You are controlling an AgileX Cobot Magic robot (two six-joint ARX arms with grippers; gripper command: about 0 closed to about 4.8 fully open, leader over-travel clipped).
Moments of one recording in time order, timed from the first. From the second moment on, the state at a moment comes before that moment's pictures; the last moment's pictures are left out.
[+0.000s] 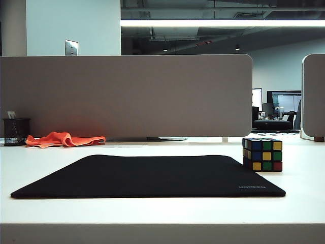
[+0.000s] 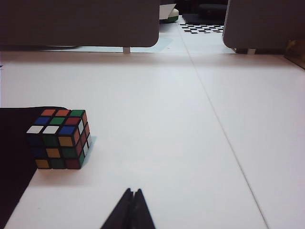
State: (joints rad) left arm -0.02 0.00 0.00 0.01 0.05 -0.04; right arm -0.03 0.00 0.01 -0.10 0.05 -0.02
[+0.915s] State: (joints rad) left arm -0.02 0.02 0.20 -0.19 0.22 -0.11; right arm -0.03 0.00 0.05 -0.11 -0.10 0.05
